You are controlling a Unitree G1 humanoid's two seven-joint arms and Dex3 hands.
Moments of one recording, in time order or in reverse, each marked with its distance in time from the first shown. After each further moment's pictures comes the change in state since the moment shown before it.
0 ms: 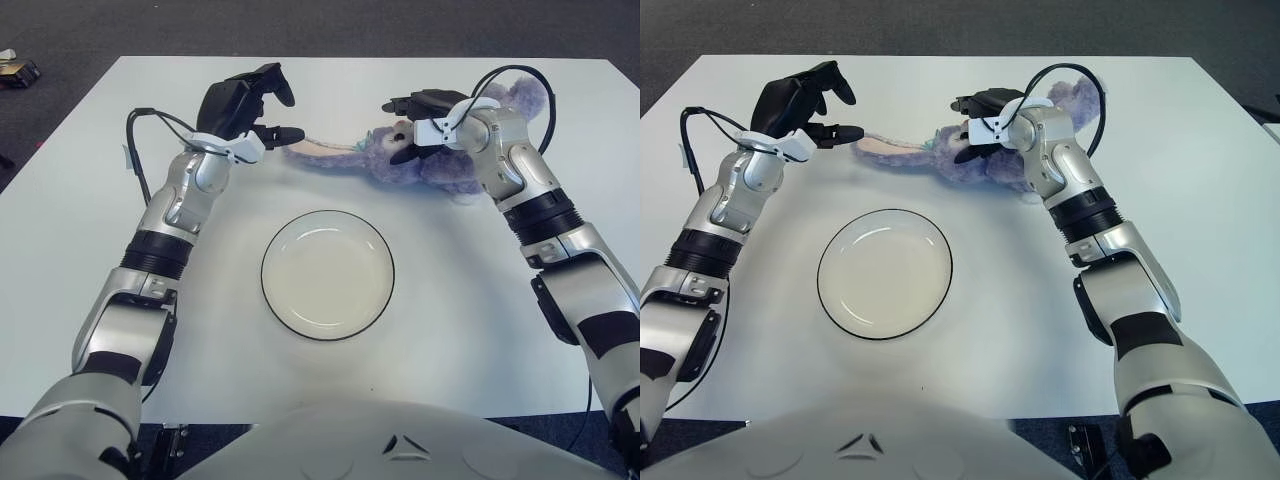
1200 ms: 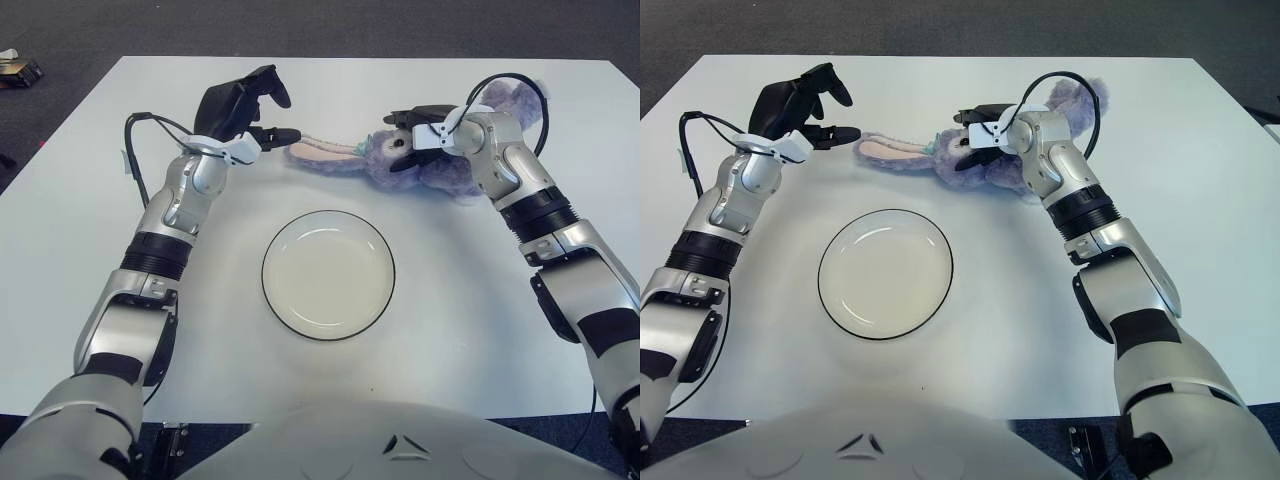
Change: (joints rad) left arm -0.001 -0.008 0.017 0.055 -0.007 -0.031 0.006; right arm -0.017 -0.036 0.068 0.023 0.027 0.001 0.185
